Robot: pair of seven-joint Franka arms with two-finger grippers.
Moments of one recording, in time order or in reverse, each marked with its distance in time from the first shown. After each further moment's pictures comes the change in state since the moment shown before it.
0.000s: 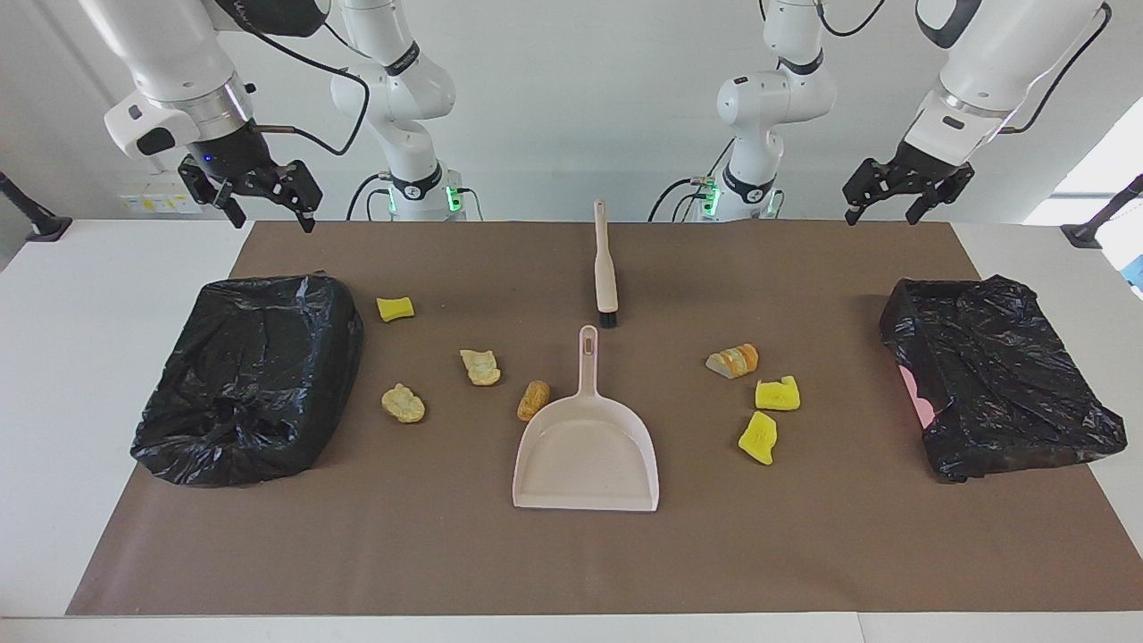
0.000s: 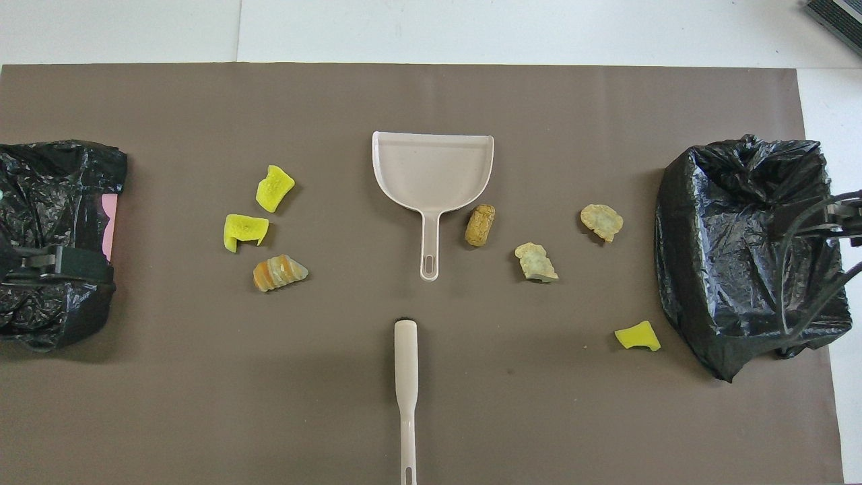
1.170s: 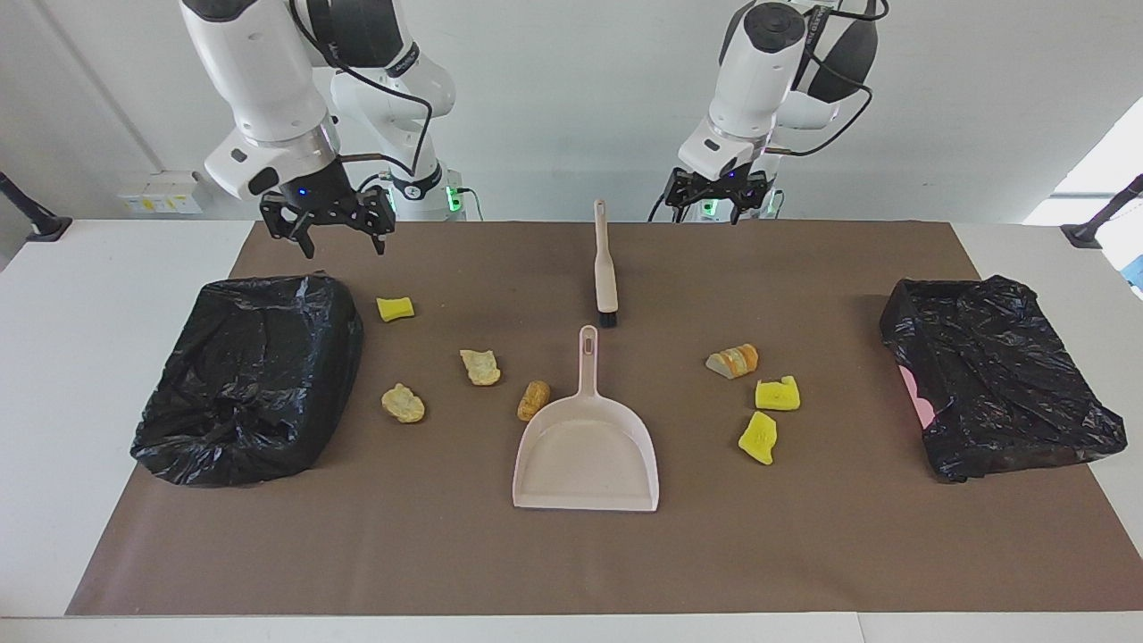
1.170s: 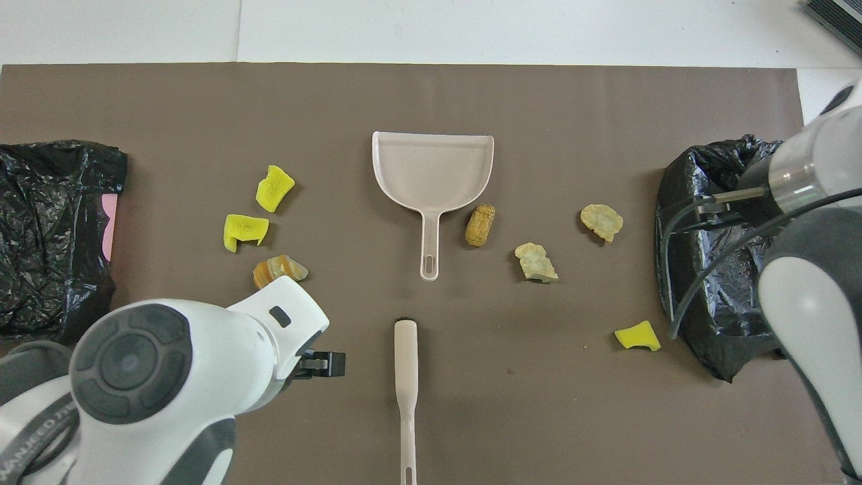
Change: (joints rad) left arm -0.514 -0.100 -0.013 -0.348 -0.038 0.237 -0.434; right arm 0.059 0.073 0.135 -0.034 0.001 0.116 0.010
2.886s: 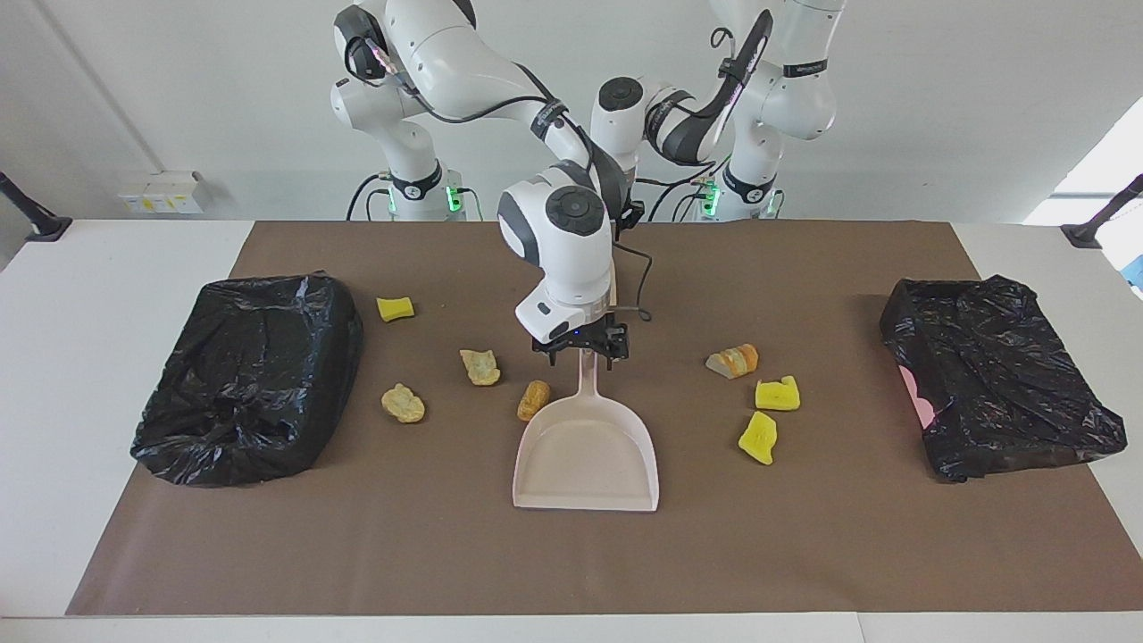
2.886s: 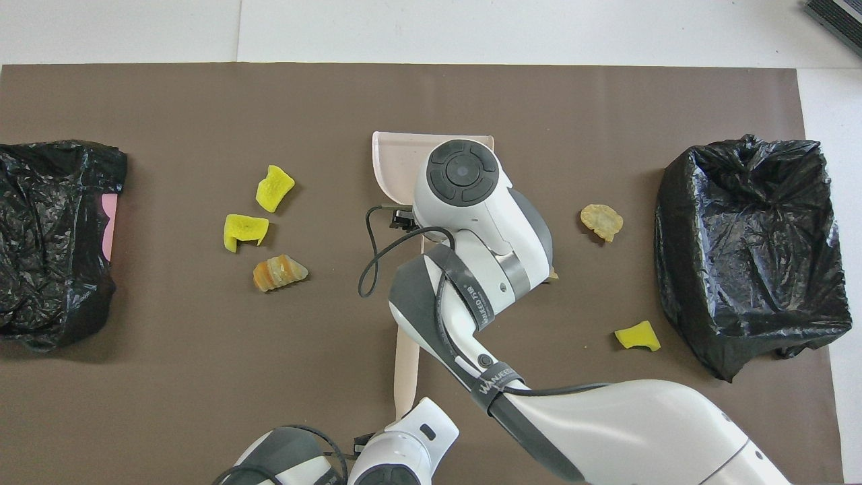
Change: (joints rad) left arm -0.429 0.133 0.000 -0.346 -0.006 0.505 -0.385; right arm 0.428 0.469 0.001 0.090 -0.007 0.444 0.664
